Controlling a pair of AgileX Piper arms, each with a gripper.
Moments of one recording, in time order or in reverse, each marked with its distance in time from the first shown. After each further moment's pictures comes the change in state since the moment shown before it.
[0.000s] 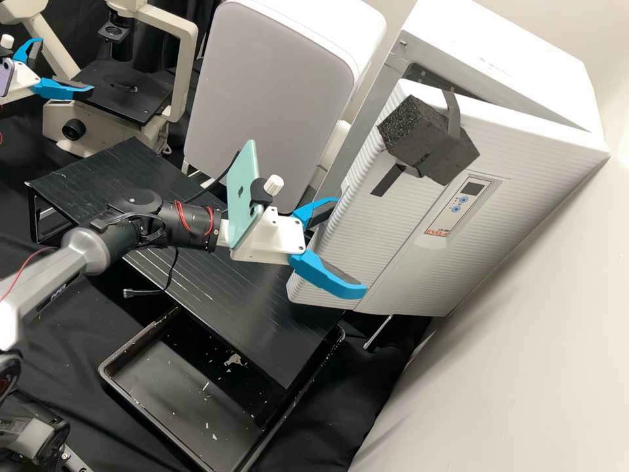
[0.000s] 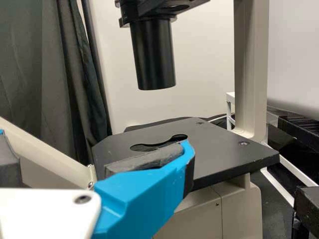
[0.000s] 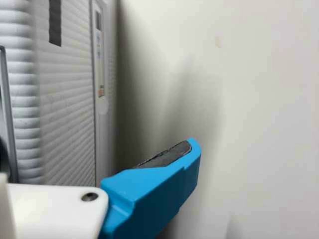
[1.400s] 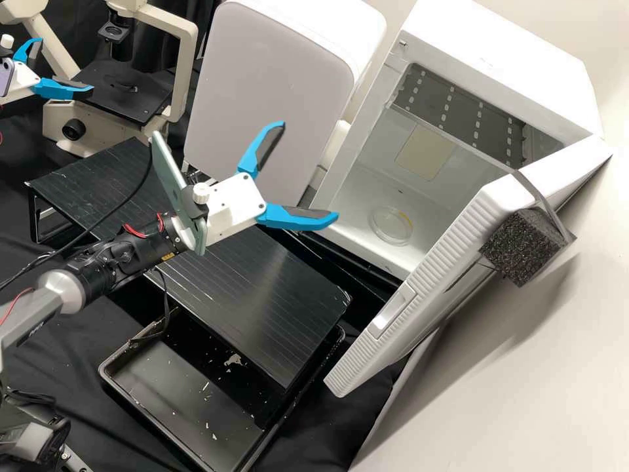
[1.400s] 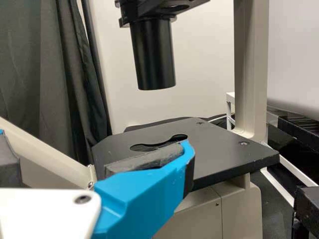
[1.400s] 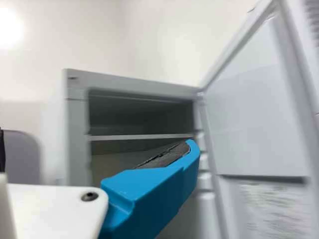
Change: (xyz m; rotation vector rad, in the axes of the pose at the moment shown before) left arm 0.000 0.000 0.000 0.000 0.000 0.000; right arm -0.047 -0.021 0.012 0.338 0.716 -0.049
